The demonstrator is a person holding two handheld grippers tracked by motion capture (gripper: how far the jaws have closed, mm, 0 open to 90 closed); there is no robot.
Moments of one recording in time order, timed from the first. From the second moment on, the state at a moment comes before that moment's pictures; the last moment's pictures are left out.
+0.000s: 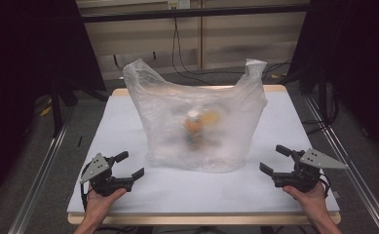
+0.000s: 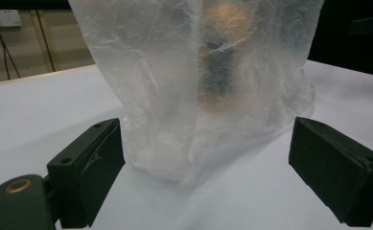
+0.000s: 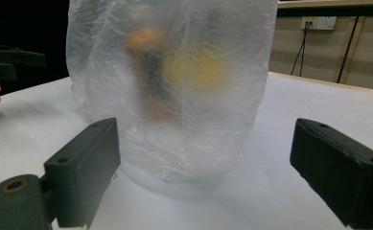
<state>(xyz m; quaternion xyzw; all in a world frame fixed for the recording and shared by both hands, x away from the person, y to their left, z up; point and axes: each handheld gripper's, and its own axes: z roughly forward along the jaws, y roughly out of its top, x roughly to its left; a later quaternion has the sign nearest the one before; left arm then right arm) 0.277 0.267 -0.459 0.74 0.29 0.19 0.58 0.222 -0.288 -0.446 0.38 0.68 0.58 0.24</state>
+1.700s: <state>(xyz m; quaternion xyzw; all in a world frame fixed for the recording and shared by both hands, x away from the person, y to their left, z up) 0.305 0.211 -0.405 0.78 0.22 0.07 0.59 0.280 -0.232 -0.383 0.30 0.72 0.60 0.15</state>
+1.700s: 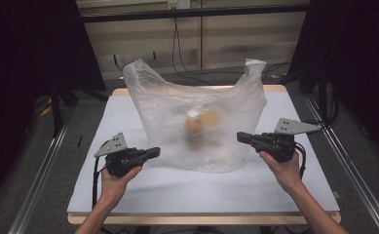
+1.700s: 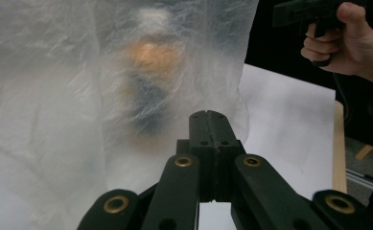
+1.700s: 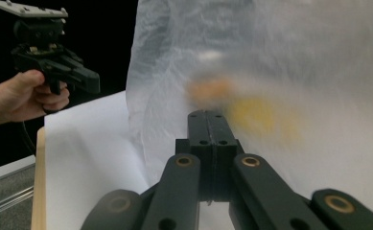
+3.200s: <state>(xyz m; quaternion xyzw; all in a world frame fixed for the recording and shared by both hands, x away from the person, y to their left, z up) 0.381 0.174 -0.319 0.75 0.20 0.10 0.63 0.356 -0.169 -0.286 0.28 0.74 0.58 0.20</state>
